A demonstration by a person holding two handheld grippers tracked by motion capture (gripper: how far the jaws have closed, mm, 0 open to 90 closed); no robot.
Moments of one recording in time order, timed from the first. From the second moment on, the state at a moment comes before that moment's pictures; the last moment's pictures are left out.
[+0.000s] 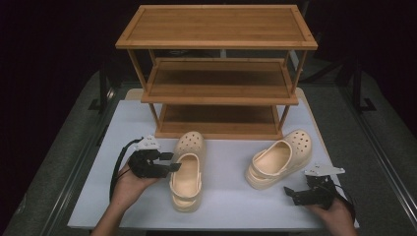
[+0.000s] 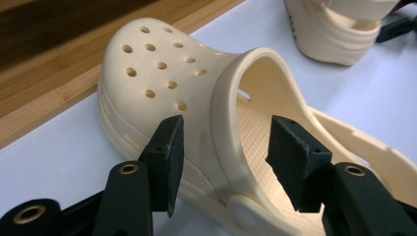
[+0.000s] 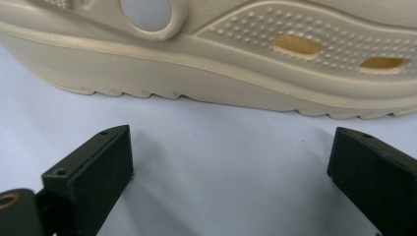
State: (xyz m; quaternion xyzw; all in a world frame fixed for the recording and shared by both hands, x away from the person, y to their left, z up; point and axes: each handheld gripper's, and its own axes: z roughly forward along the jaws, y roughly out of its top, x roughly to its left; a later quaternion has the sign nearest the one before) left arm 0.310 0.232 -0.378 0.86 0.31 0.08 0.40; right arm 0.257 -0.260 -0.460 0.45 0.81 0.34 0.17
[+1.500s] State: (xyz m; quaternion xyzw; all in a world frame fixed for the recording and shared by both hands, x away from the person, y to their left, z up) left arm 0.317 0.296 -0.379 0.85 0.33 0.21 0.35; right arm 0.257 -0.260 -0.460 0.45 0.81 0.34 0.17
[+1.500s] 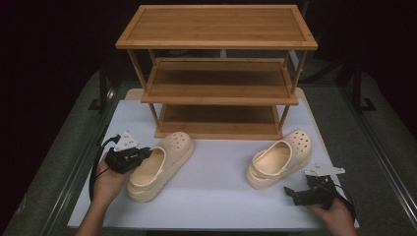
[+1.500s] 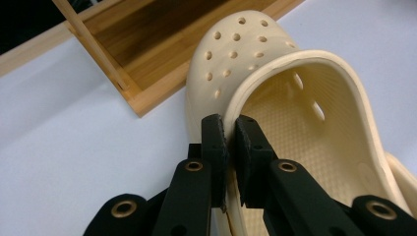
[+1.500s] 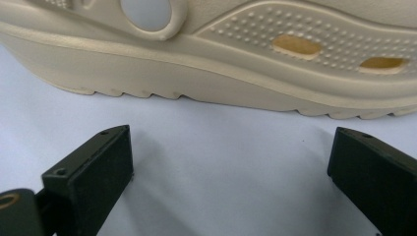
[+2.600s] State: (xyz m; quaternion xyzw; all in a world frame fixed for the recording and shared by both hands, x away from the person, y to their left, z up) left arm 0.328 0.370 -0.390 0.81 0.42 0.18 0.36; right arm 0.257 -0.260 -0.460 0.45 0.81 0.34 0.17
